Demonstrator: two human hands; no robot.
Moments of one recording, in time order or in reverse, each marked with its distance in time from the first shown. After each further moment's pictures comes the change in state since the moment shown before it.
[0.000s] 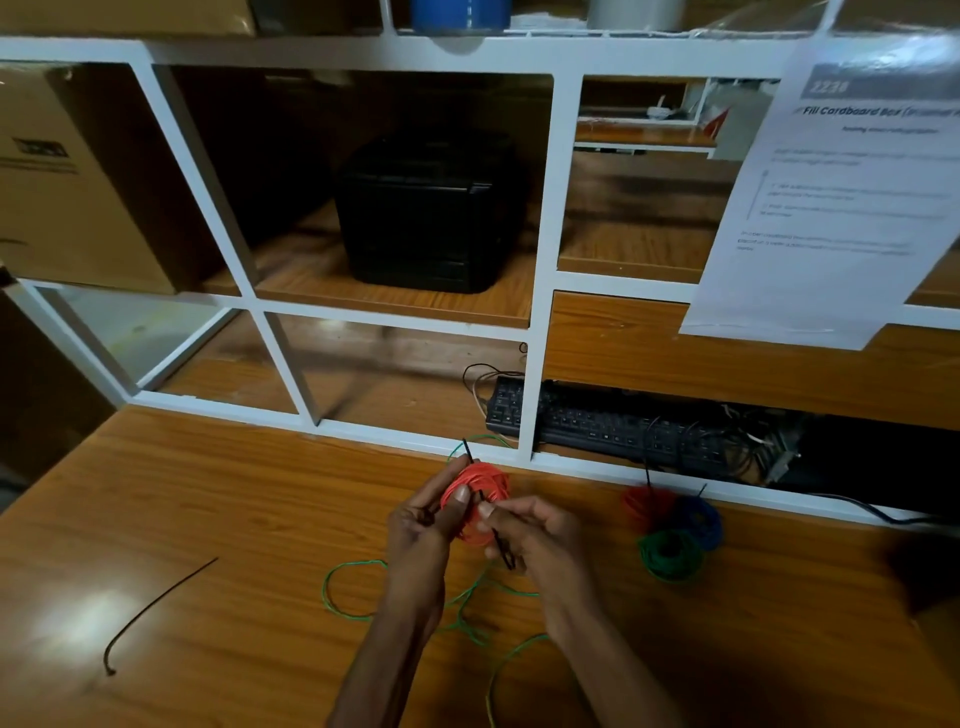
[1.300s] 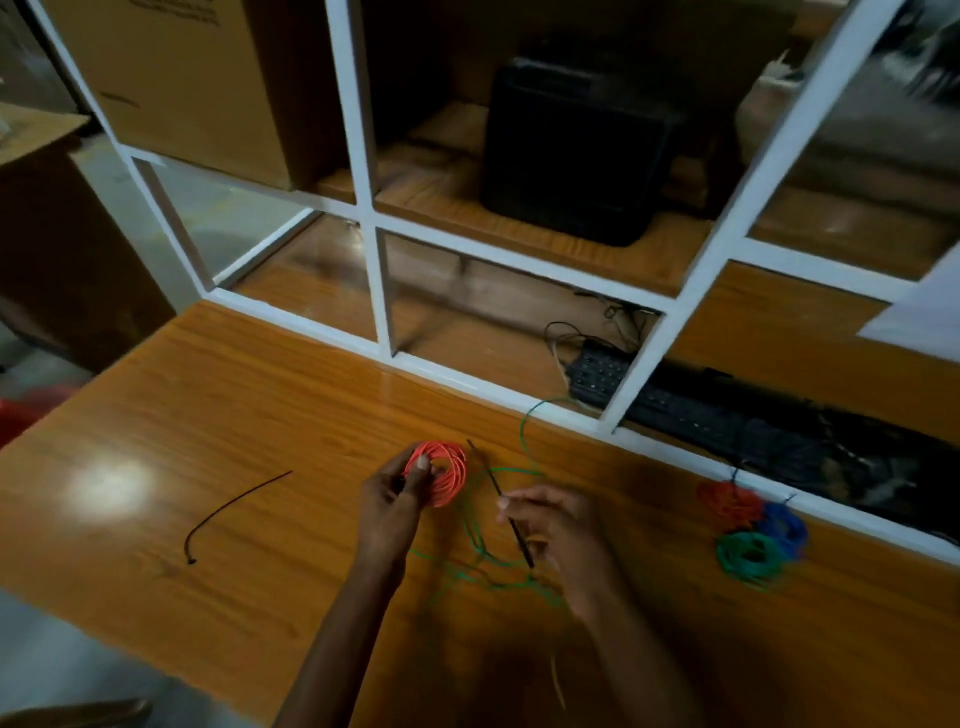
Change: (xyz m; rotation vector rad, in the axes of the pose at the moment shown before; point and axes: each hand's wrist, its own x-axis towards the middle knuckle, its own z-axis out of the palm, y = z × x) left_hand 0.026 -0.012 -0.164 0.209 0.282 -0.076; right_hand 0.026 0.051 0.086 -0.215 -0.101 0.122
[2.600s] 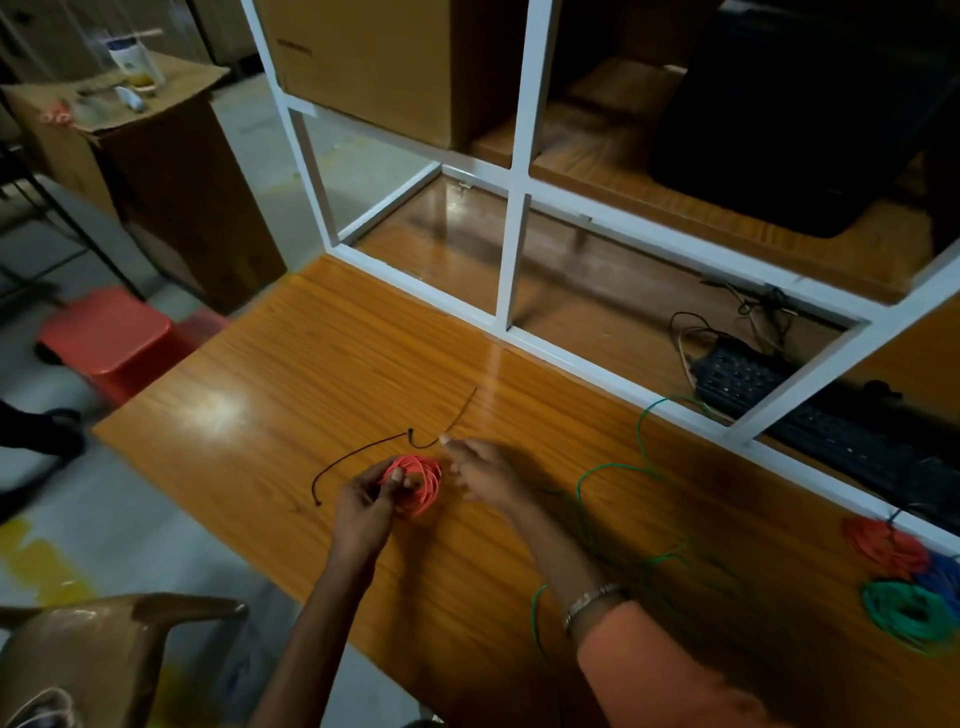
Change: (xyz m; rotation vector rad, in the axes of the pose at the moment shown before) left_hand 0.008 -0.017 -0.172 0.114 0.174 -0.074; right_hand 0.126 0.069 0.207 -0.470 -0.377 0.049
